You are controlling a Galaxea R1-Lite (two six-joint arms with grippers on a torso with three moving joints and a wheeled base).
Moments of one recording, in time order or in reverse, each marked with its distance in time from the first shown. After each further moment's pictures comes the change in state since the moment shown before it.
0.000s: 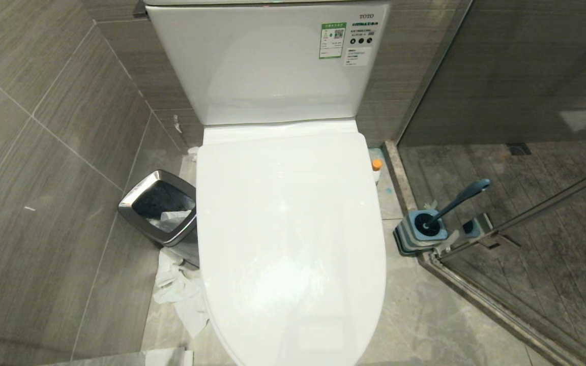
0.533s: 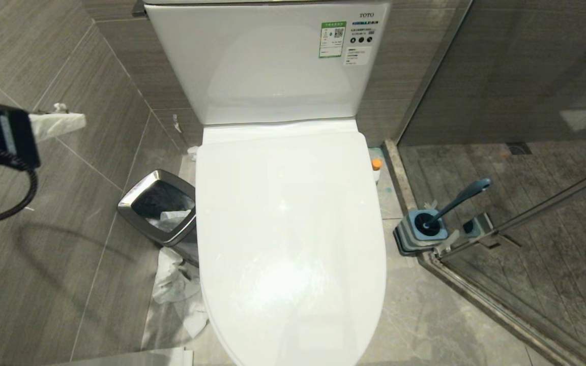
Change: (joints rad) left arm -0.014 0.678 -0.437 -0.075 -0.058 -0.165; right arm 0.000 0.000 0.000 0.000 0.000 0.000
